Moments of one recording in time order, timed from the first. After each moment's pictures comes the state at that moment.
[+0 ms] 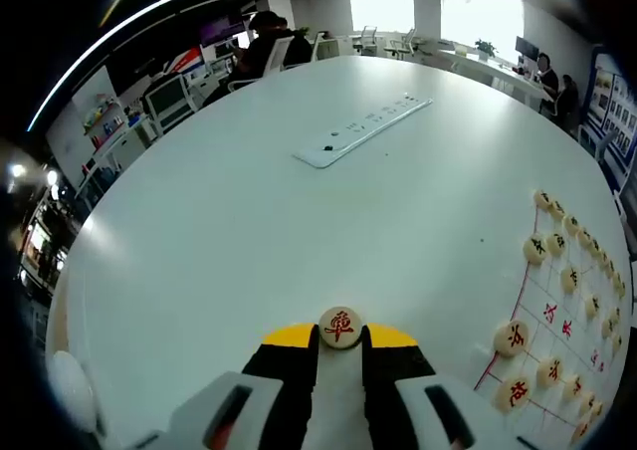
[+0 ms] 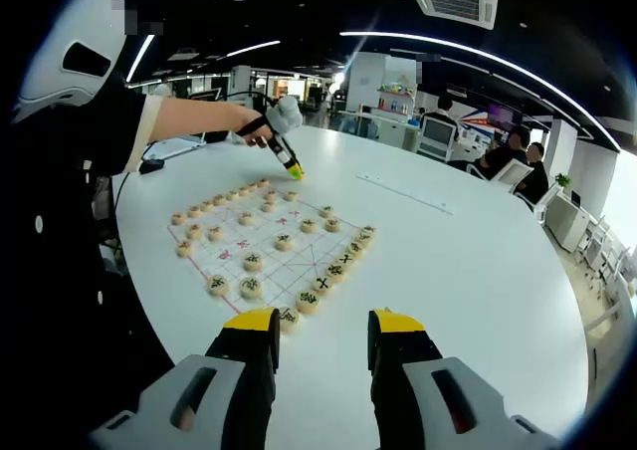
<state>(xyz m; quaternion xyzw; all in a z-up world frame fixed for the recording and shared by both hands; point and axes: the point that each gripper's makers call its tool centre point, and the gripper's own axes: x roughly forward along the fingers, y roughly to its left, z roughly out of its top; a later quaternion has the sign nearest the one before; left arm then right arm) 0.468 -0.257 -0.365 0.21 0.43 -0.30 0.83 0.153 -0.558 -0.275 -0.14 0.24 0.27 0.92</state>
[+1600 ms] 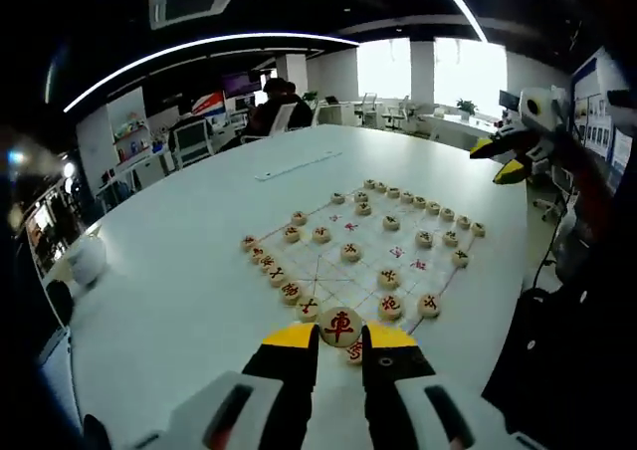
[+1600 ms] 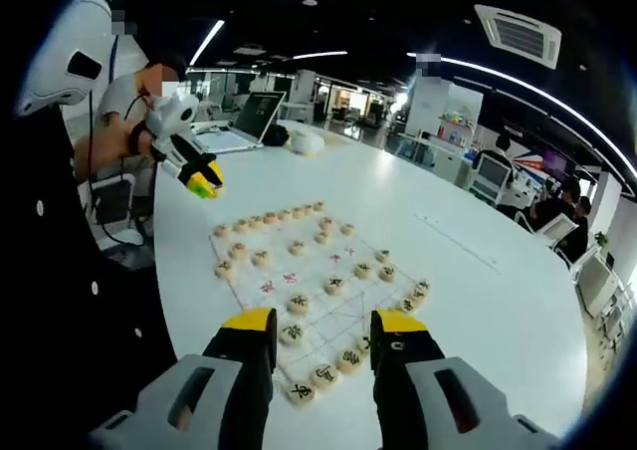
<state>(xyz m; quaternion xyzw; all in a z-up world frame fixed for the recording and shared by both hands) 0.166 -0.197 -0.306 0.12 0.30 -0.31 0.89 0.160 -0.481 -0.254 -0.20 0.20 0.39 0.88</state>
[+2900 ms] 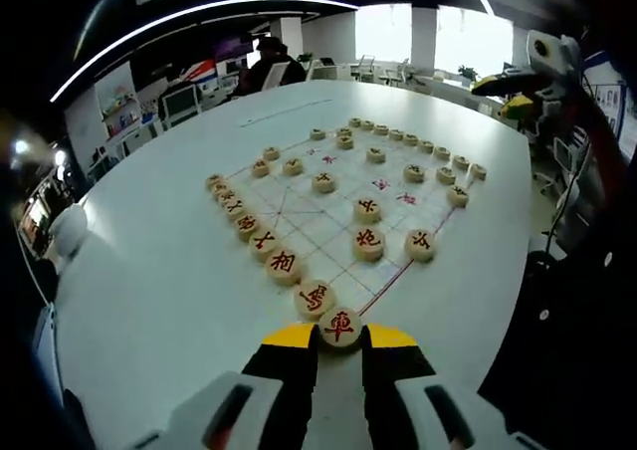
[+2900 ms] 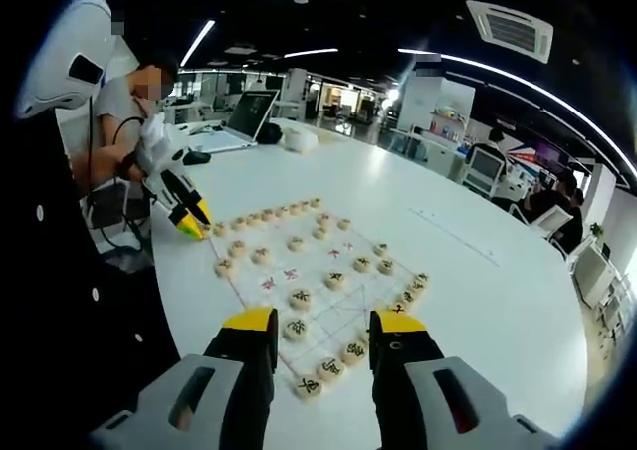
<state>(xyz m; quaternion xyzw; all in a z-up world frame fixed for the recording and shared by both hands) 0.137 -0.221 -0.365 0.15 0.38 -0.31 0.86 0.156 -0.483 -0.258 -0.19 0.21 0.37 0.88</state>
